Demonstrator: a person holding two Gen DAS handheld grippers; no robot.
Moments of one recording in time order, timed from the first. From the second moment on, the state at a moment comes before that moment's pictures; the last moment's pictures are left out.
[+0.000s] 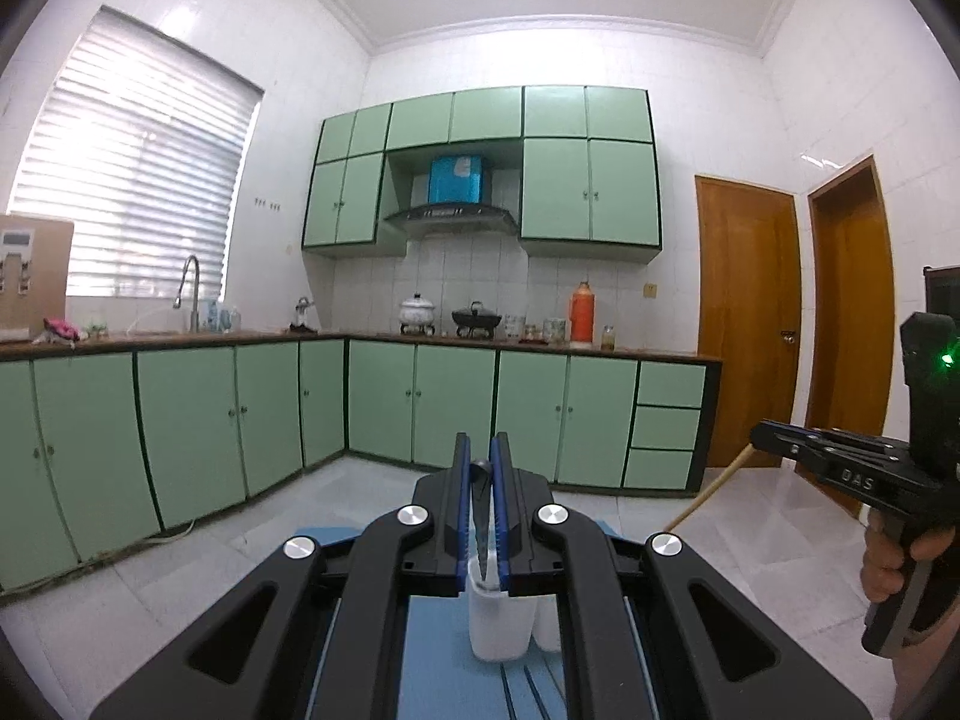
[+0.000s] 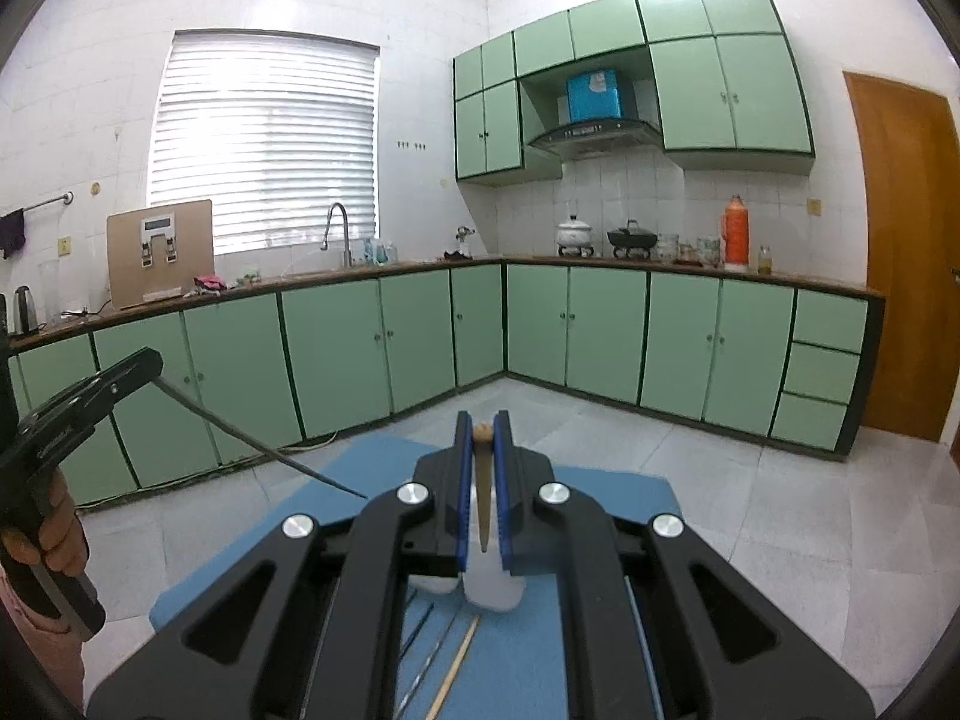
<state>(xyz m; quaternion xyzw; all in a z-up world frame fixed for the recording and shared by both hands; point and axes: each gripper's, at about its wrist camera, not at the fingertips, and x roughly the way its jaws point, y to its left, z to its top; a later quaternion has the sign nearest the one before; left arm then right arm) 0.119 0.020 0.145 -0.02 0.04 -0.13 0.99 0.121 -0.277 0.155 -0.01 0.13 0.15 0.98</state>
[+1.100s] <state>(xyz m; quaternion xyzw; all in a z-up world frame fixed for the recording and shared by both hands) 0.298 -0.043 0.061 -0.01 0.18 -0.15 0.97 0.260 -0.241 0.078 0.01 0.25 0.16 0.96</state>
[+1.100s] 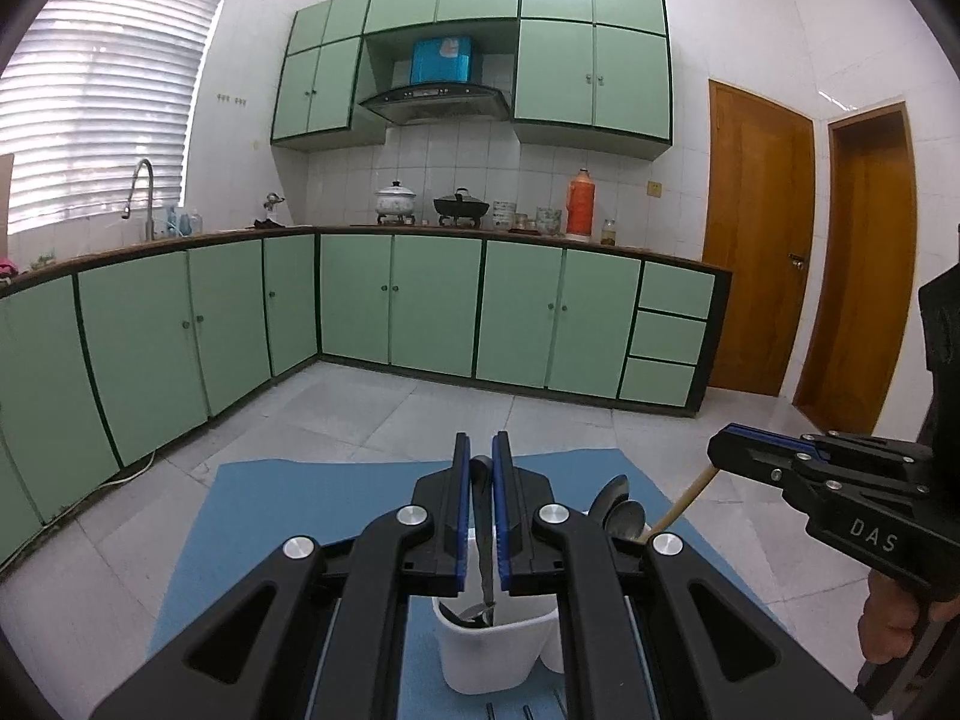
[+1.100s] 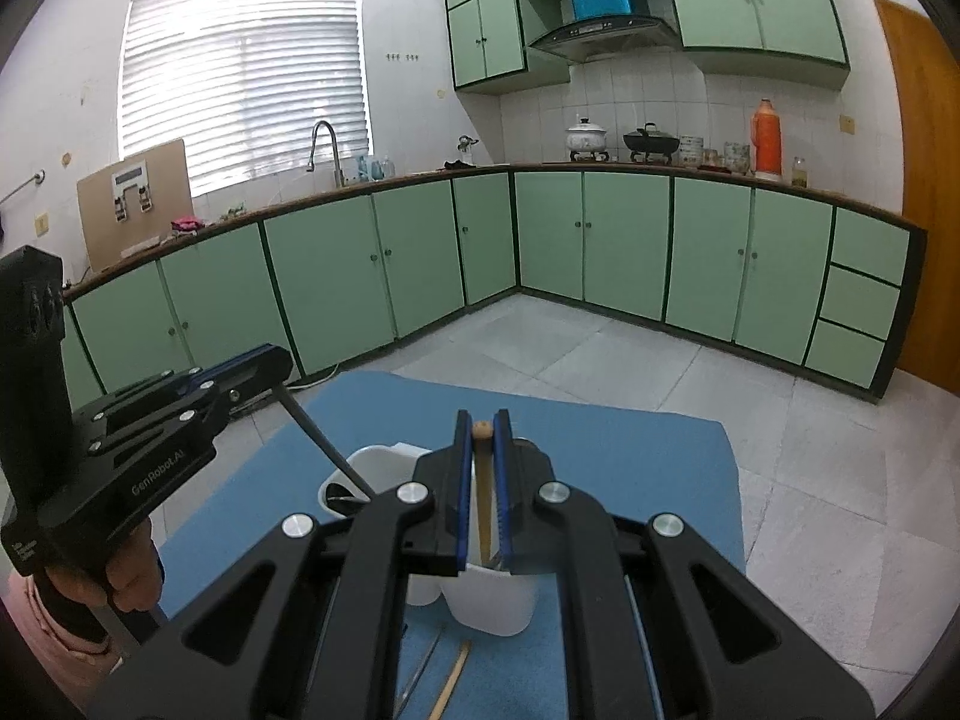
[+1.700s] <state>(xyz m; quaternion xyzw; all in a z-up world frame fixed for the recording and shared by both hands) 0.288 -0.023 0.062 -0.04 0.16 -0.14 0.98 0.252 -0.266 0.068 0.04 0.24 0.13 0.96</state>
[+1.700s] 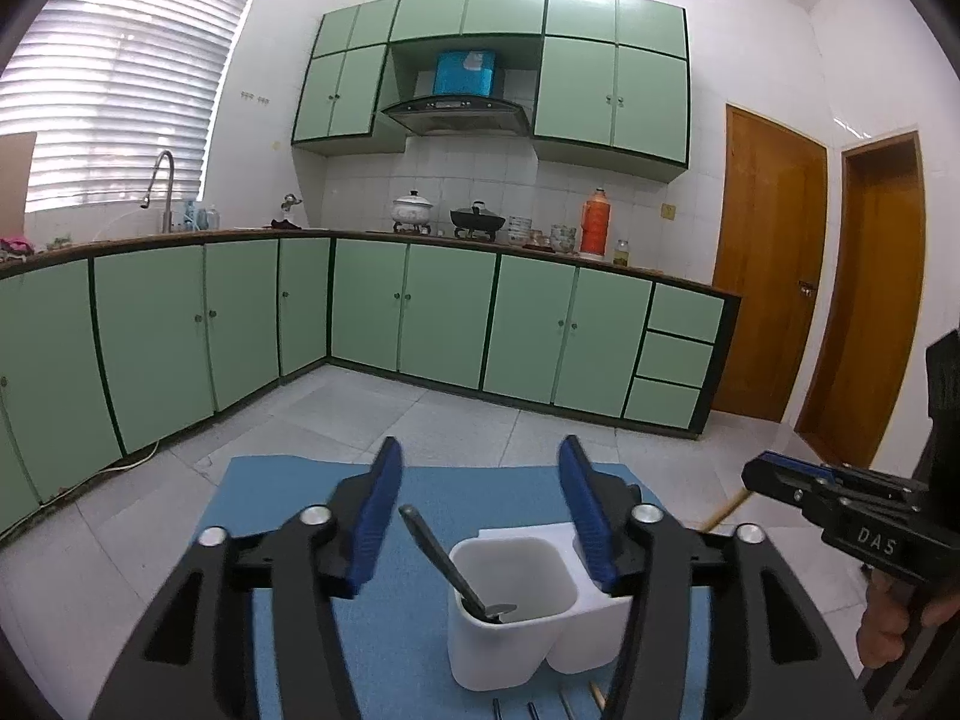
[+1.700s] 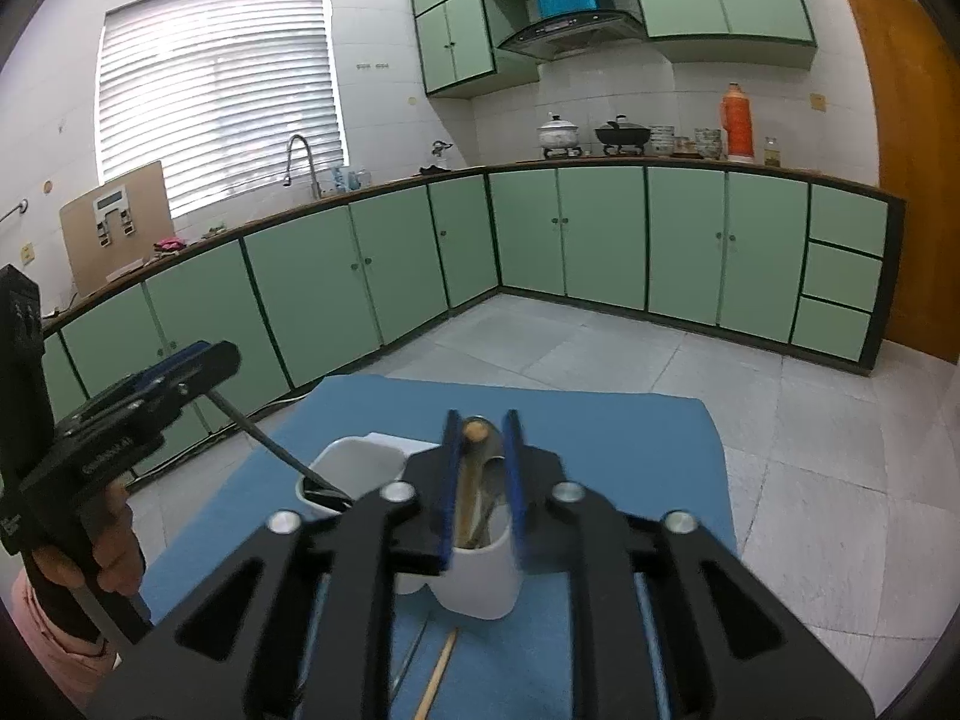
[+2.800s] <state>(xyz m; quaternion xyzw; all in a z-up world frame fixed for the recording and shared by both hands) 0.162 0.012 0.001 -0.02 0.18 -0.09 0.98 0.117 -0.270 0.014 0.04 0.21 0.09 0.97</state>
